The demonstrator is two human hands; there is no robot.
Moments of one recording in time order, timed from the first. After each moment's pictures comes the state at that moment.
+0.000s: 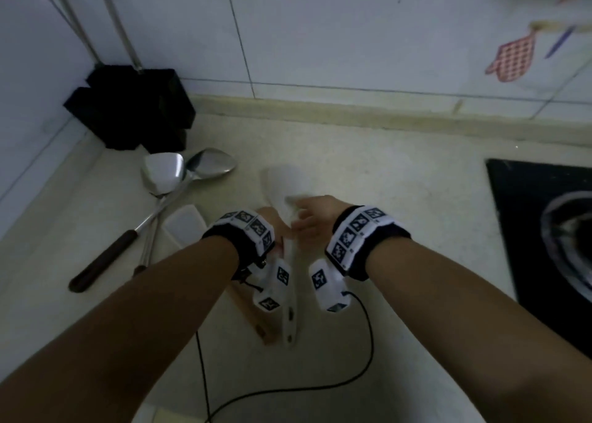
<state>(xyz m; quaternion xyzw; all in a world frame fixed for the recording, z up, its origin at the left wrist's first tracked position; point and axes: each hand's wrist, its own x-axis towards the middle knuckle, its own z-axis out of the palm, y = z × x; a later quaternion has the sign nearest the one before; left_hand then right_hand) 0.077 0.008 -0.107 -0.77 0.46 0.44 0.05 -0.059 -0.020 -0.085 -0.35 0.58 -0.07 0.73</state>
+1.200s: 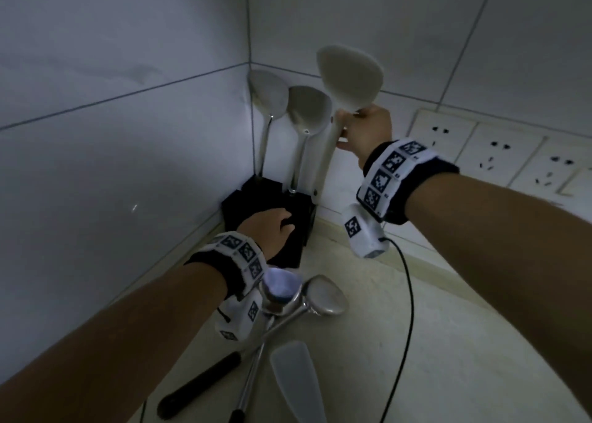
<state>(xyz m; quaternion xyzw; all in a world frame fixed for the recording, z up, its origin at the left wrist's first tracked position) 0.358 -0.054 0.033 -0.80 0.56 0.14 -0.18 0.242 -0.163 0.181 -0.63 0.43 -0.44 0.48</state>
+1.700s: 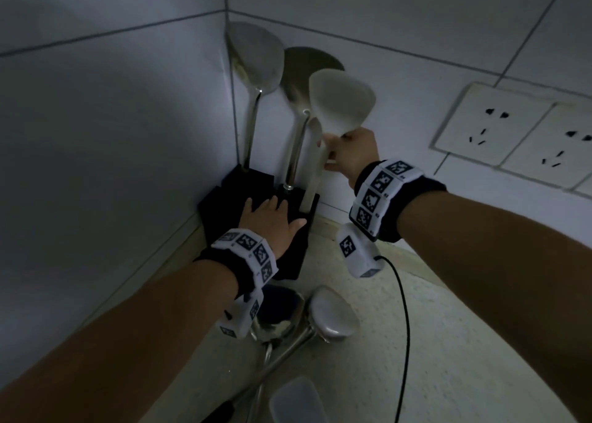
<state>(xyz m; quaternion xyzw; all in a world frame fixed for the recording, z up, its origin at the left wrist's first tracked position) 0.388 -0.133 -0.017 -0.79 0.59 0.12 0.03 0.290 -0.228 0.091 -0.62 0.51 -0.37 0.46</state>
